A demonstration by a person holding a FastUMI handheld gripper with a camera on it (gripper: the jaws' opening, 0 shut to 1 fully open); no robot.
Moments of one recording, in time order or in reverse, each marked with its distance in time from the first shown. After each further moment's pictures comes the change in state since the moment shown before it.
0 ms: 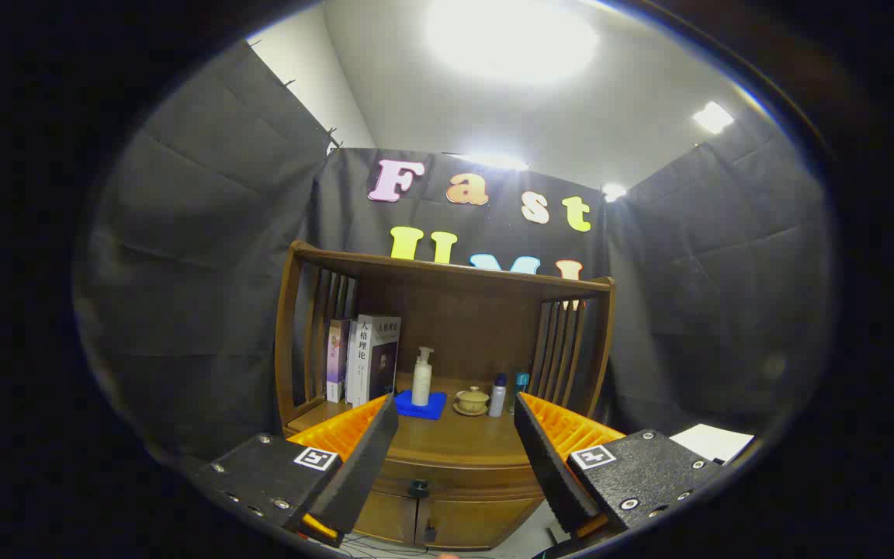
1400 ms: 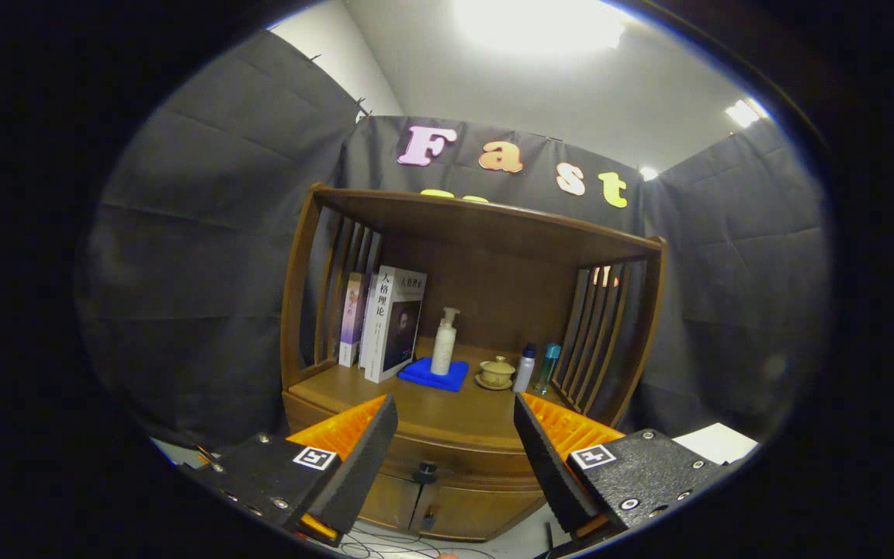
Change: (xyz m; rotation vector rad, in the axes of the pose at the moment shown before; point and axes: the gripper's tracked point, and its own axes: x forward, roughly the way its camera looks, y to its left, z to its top) arm 0.041 0.026 -0.072 -0.070 0.120 0.135
